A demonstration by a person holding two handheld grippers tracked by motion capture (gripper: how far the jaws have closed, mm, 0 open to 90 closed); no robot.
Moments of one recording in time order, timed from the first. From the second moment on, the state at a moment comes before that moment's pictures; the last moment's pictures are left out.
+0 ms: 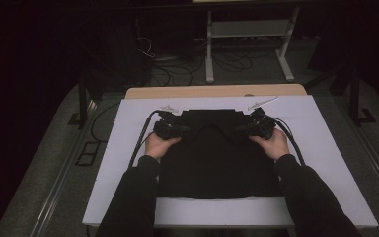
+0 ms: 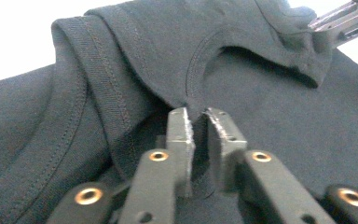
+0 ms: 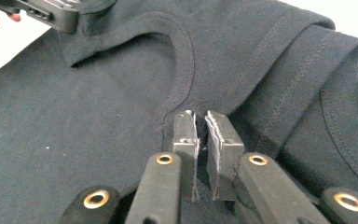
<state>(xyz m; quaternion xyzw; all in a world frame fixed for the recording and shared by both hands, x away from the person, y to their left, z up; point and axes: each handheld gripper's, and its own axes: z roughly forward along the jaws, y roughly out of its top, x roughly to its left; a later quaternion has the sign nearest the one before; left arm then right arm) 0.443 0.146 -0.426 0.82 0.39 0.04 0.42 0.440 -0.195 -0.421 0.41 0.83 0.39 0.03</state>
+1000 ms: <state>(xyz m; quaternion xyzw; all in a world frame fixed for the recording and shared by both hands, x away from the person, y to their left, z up) 0.402 0.165 -0.419 0.80 0.35 0.06 0.48 0.408 -0.204 -0.415 0.39 0.82 0.42 0.04</state>
